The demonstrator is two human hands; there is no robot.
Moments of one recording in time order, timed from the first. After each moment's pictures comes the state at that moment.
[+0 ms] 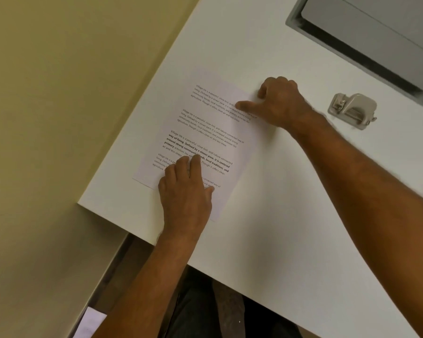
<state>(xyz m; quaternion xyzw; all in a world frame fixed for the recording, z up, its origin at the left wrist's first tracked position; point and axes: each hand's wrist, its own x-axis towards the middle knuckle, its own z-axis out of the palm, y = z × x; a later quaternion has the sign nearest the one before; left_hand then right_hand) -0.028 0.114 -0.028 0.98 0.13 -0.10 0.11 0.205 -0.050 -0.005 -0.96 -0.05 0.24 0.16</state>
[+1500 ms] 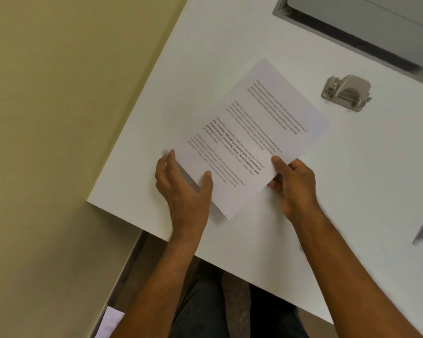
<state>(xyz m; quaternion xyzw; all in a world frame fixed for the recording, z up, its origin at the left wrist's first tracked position) -0.046 0.094 -0.021 0.85 0.31 0.03 0.43 0.018 -0.101 -0.016 -0.59 0.41 0.15 0.68</state>
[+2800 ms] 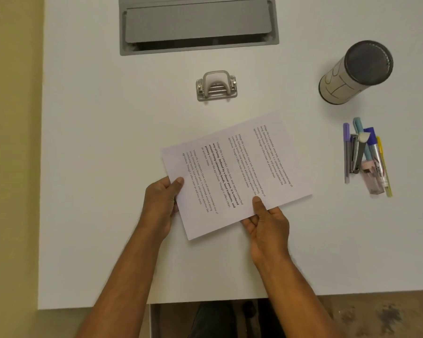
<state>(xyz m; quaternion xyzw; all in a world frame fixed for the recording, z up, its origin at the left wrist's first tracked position) 0.041 0.000 -0.011 0.66 0.30 -0.32 0.61 -0.079 -0.164 -0.011 -0.28 0.60 -0.08 0.75</state>
